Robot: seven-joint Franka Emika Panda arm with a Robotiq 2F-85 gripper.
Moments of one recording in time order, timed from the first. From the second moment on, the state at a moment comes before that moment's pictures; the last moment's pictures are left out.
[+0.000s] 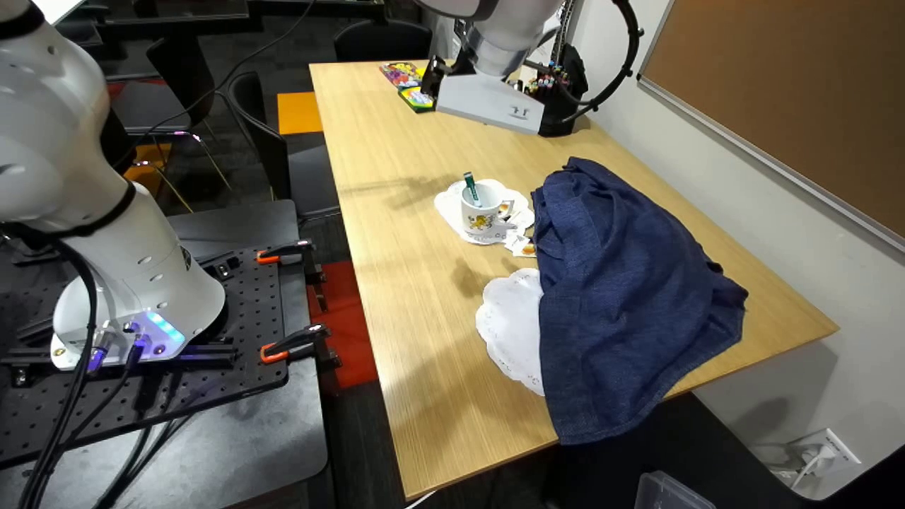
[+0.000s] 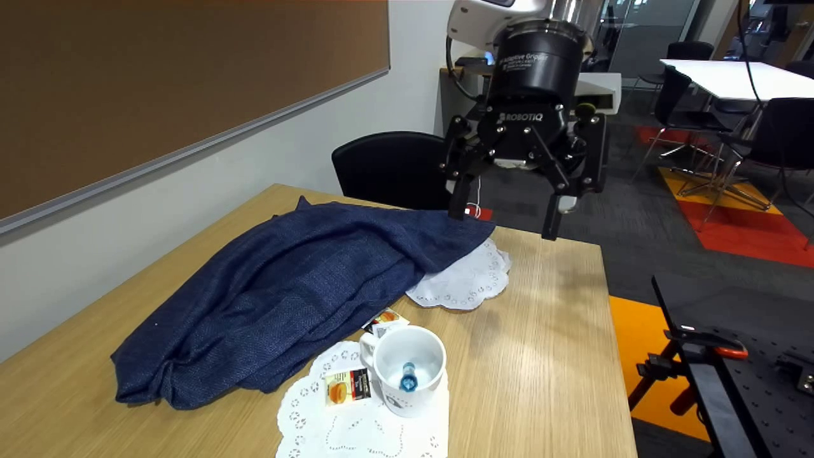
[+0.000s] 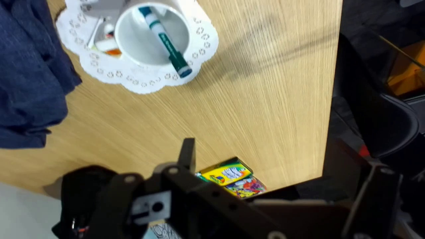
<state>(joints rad) 0.03 -0.06 -0.13 -2.28 0.71 2.11 -1.68</state>
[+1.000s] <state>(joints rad) 0.02 0.10 -0.08 -2.28 1.10 2.11 -2.33</state>
